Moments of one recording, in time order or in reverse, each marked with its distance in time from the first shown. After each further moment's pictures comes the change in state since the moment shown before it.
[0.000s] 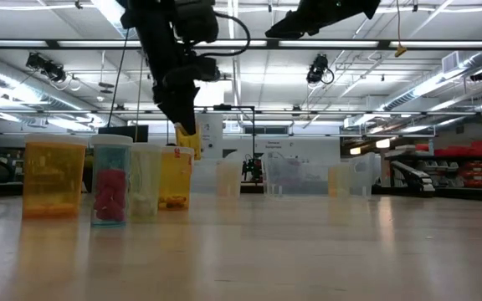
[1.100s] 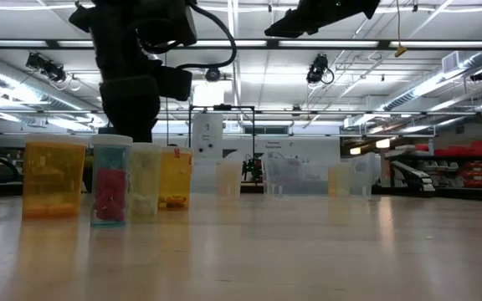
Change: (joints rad) left arm -0.328 0.001 -0.228 0.100 0.011 -0.274; right arm 0.000 0.000 0.000 0.016 0.000 -0.017
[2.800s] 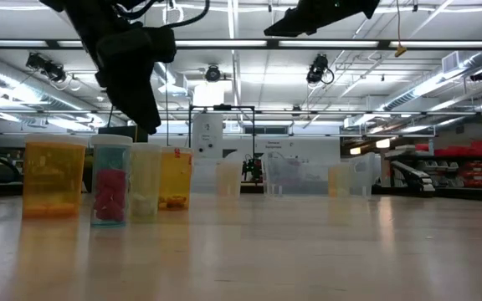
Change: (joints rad) left arm -0.035 -0.232 -0.081 0.072 -0.102 -0.055; right arm -0.003 0.000 0.000 0.023 0.029 -0.031
